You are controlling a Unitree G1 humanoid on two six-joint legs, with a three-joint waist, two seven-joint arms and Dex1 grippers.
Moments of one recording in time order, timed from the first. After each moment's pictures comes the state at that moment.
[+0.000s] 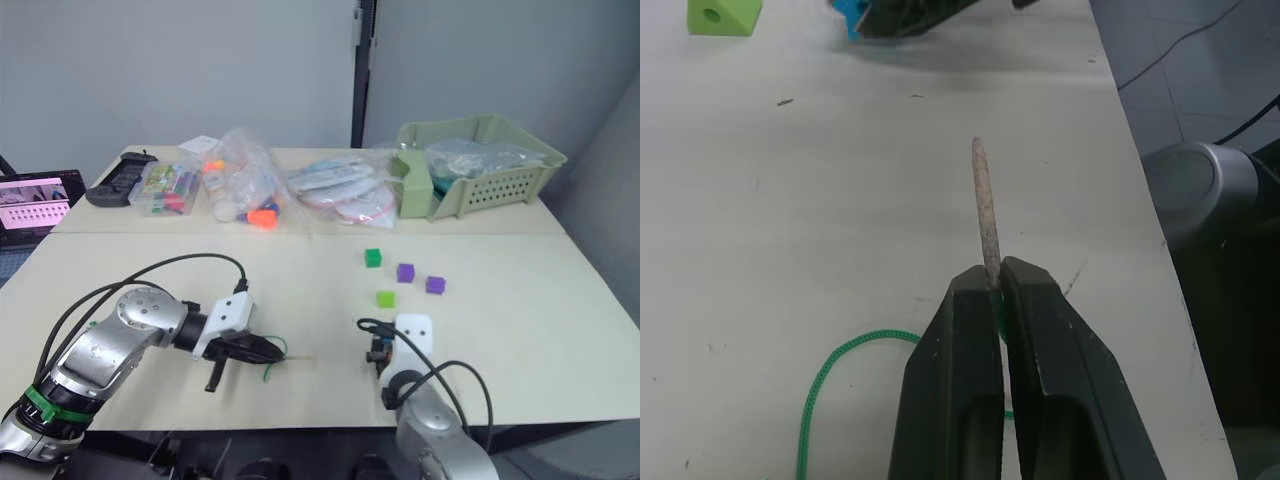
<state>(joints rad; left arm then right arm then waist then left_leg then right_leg) -0.44 0.77 -0.27 -0.25 -0.28 0.50 -1.30 0.11 0.00 0.10 -0.72 0.21 0.94 -0.16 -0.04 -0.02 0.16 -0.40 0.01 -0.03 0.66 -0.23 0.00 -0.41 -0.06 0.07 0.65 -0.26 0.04</state>
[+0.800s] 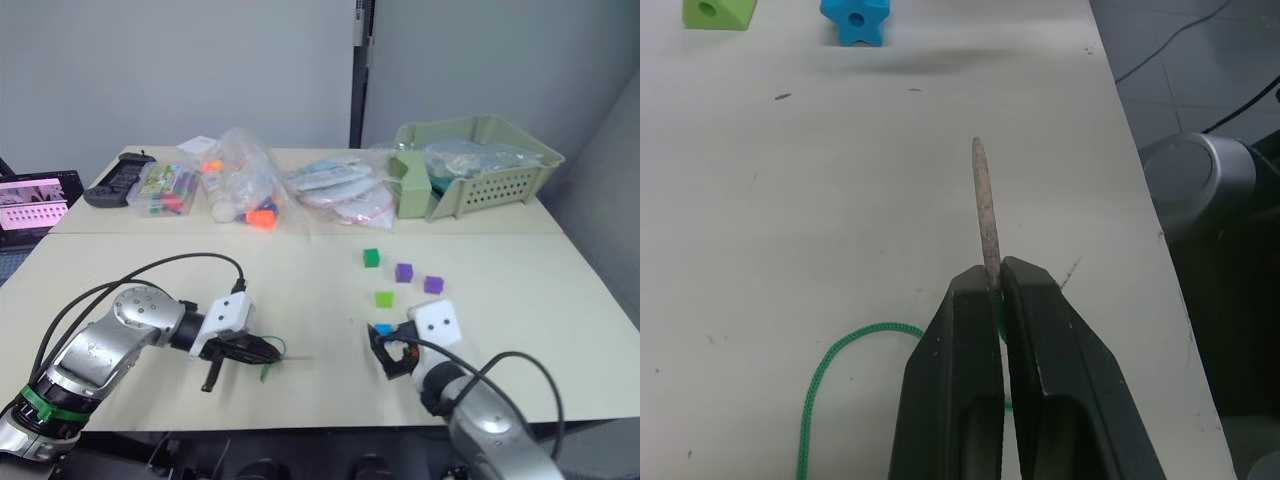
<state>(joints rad) -0.44 0.79 -0.27 -0.25 -0.28 0.50 -1.31 0.09 -0.47 -0.09 -0.85 0.43 0.86 0.37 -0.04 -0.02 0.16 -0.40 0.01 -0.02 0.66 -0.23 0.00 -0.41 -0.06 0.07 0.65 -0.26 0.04</state>
